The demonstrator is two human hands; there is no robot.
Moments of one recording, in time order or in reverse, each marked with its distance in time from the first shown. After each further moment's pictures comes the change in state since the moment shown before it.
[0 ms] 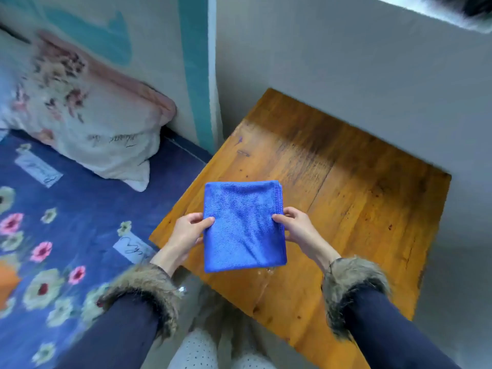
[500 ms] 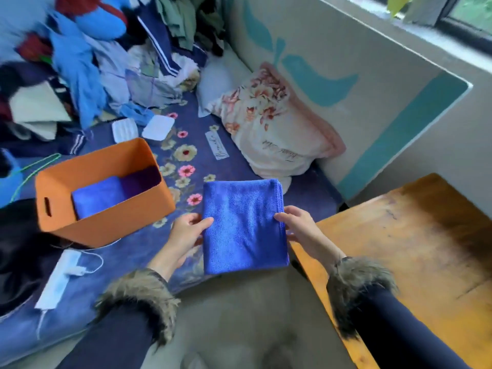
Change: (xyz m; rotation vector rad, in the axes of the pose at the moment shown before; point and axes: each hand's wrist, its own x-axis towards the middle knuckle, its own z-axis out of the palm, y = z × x) left_hand -0.154 -0.092 -0.314 -0.339 0.500 0.133; right_hand -0.097 -0.061 0.331 -0.405 -0.452 -0.210
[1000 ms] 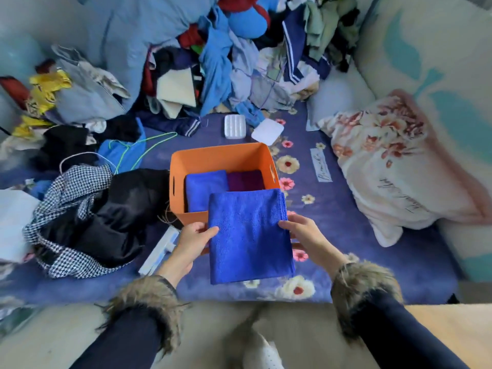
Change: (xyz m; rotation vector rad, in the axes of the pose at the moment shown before) left_hand 0.030 -0.036 -0.269 -0.161 0.312 -0.098; right_hand 0.059 -0.085 0.287 -0.182 -0.335 0.012
